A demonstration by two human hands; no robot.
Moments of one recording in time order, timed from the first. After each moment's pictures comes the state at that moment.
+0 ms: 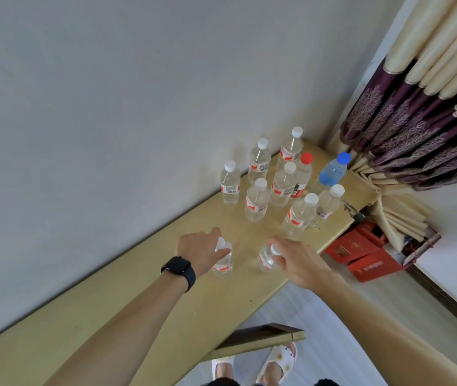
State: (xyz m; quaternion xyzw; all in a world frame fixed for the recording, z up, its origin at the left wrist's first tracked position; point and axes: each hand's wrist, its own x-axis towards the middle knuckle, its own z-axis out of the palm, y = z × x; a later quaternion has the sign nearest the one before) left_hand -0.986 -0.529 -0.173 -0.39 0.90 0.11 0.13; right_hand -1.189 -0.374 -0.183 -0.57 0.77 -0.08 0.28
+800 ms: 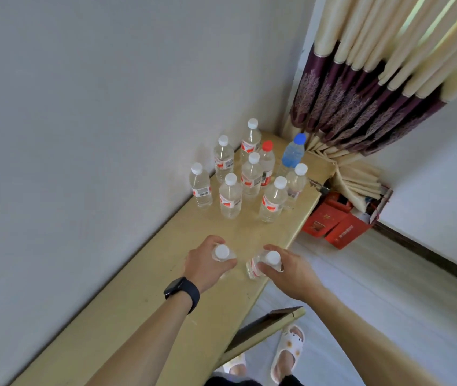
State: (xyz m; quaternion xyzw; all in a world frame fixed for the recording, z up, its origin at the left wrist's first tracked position) left_hand -0.991 -0.501 -0.195 -0.42 0.78 0.45 0.02; right_hand -1.134 -0.326 -0.198 -0.31 0.88 -0.20 0.31
